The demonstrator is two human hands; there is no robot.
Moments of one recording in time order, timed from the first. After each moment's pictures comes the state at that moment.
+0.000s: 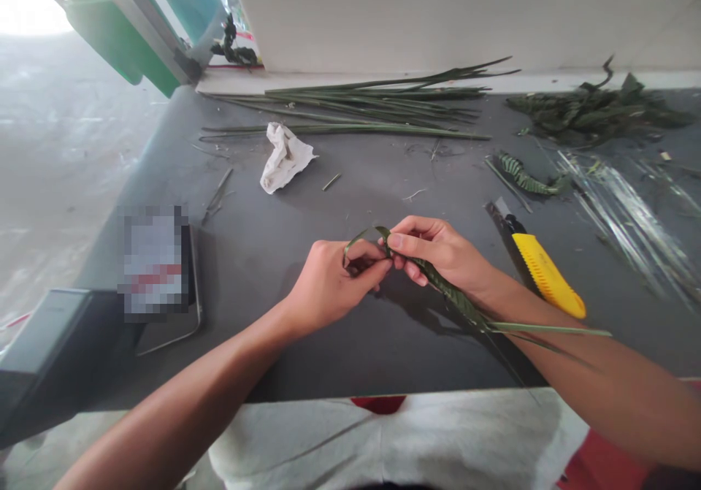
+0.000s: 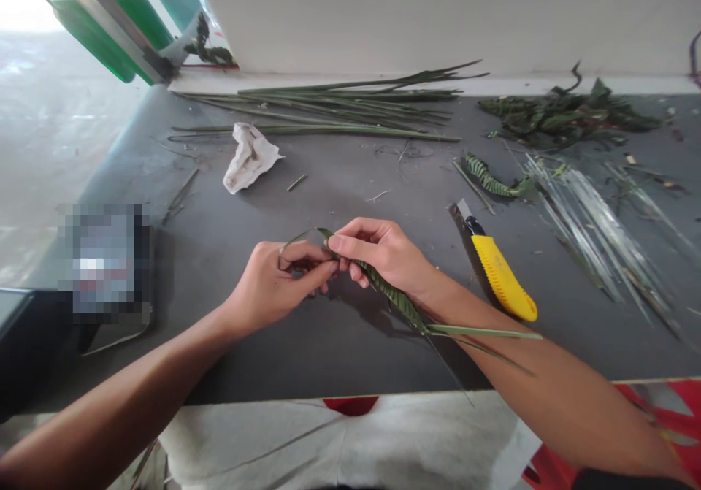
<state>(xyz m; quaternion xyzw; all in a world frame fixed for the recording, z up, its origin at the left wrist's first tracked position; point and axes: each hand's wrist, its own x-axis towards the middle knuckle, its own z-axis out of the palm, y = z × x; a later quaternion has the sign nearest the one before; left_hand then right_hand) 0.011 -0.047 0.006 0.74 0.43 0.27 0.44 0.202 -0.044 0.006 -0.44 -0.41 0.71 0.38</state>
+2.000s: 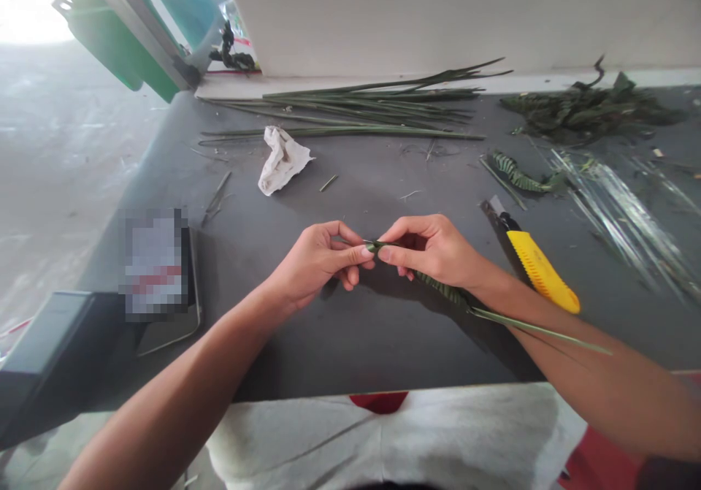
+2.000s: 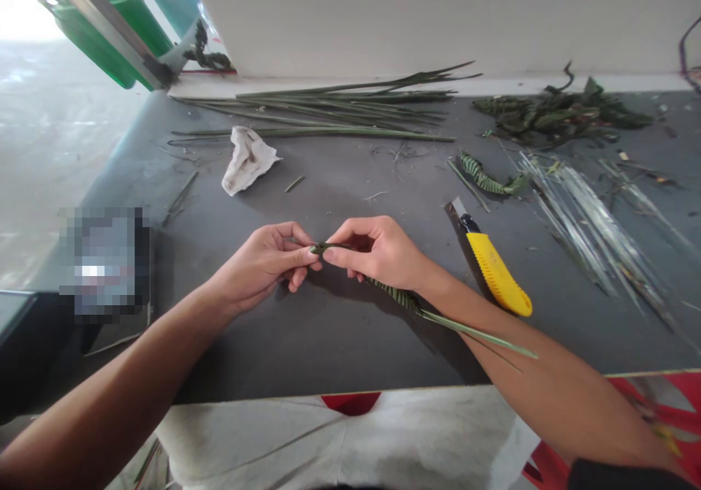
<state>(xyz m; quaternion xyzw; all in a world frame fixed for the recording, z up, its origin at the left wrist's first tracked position) 0.003 -0.025 0.005 0.45 0.43 0.28 0.73 0.210 -0.042 -0.001 -0.43 -0.56 0.61 0.36</state>
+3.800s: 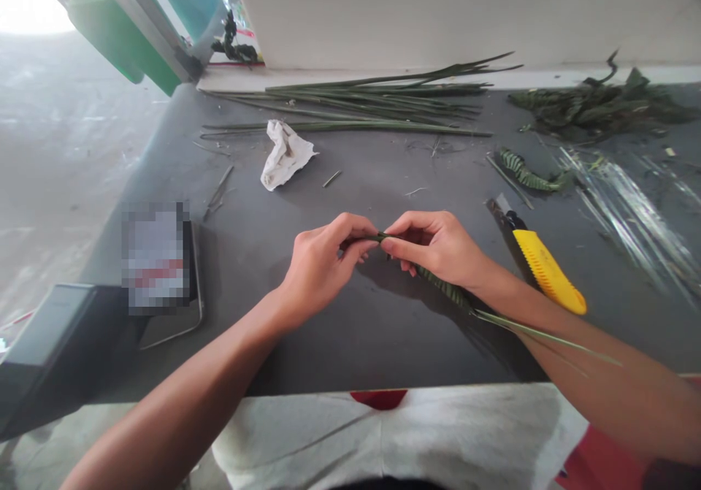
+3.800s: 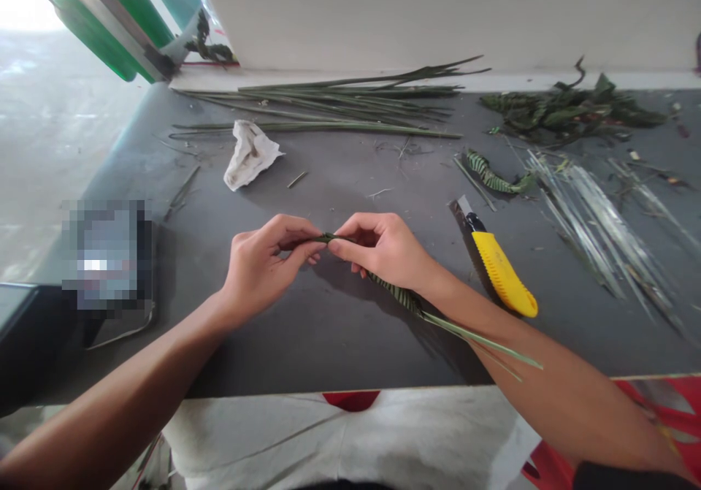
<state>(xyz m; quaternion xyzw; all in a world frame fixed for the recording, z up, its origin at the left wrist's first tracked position) 0.004 -0.038 -0.001 0.78 0.43 0.38 0.27 0.209 -0.041 -0.007 -0.46 -0.56 0.58 0.37</state>
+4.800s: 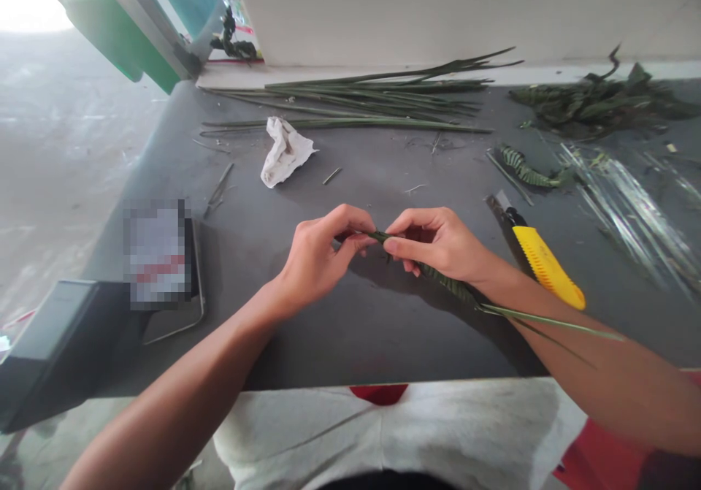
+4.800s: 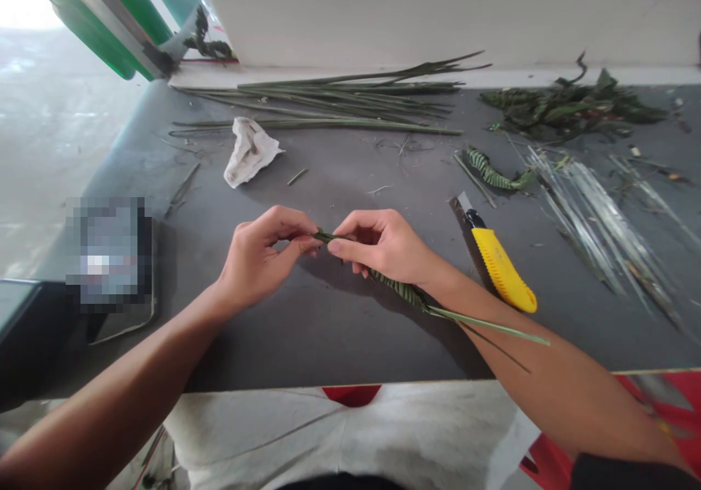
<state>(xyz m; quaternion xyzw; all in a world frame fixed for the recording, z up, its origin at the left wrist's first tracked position) 0.000 -0.030 -0.001 0.78 0.37 0.40 0.31 0.209 -0.042 0.001 -0.41 -0.54 0.63 0.37</state>
